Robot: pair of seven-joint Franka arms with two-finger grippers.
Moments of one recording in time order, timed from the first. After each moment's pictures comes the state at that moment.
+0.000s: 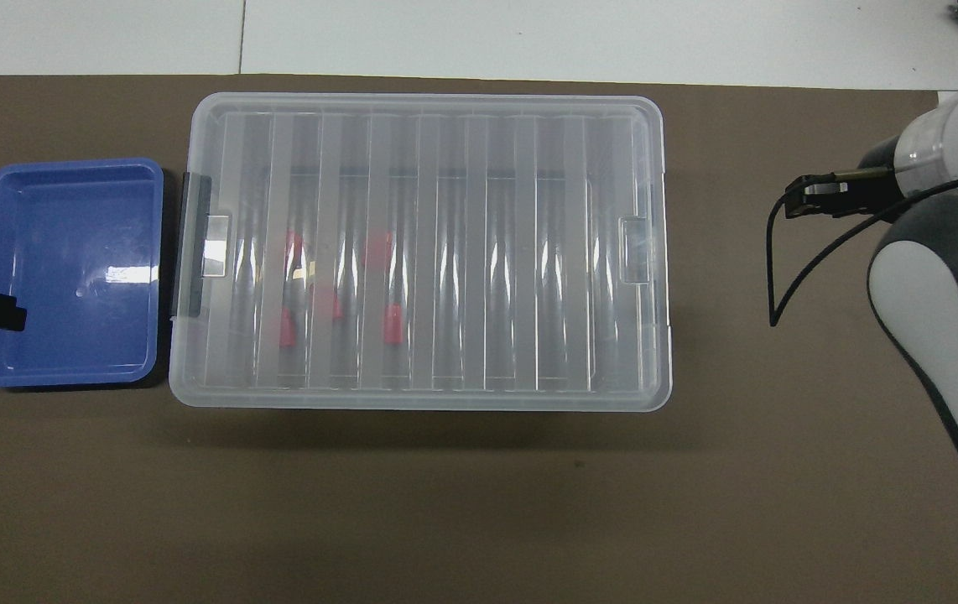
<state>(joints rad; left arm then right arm) 0.07 -0.13 -0.02 -1.74 0.00 1.60 0.14 -0.10 0.11 0.16 -1.60 -0.03 1.82 0.08</state>
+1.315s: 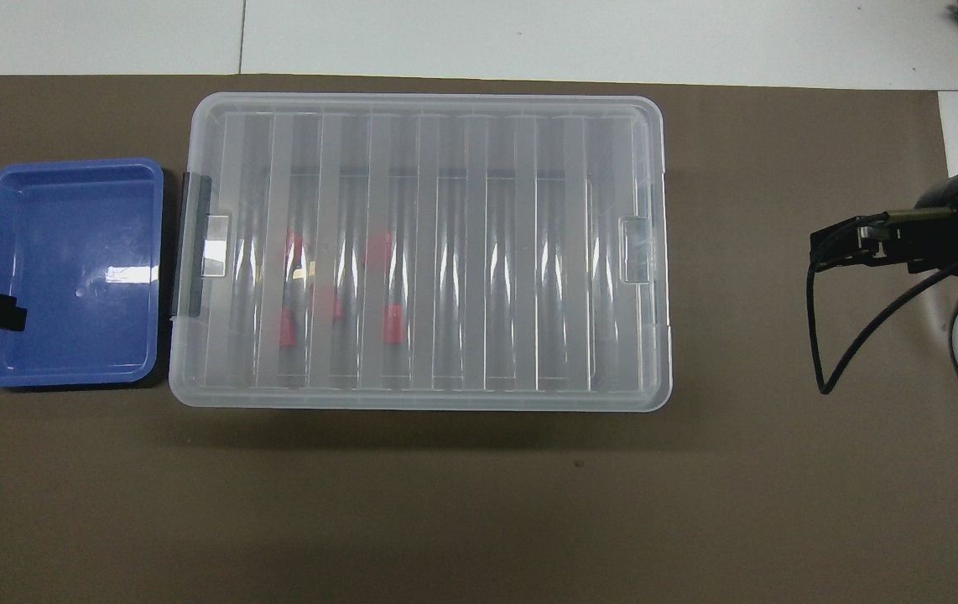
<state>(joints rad) 0.07 -0.13 -0.02 -1.74 0.00 1.60 0.14 -0.09 0.03 0.17 -1.55 -0.03 1.59 0.12</state>
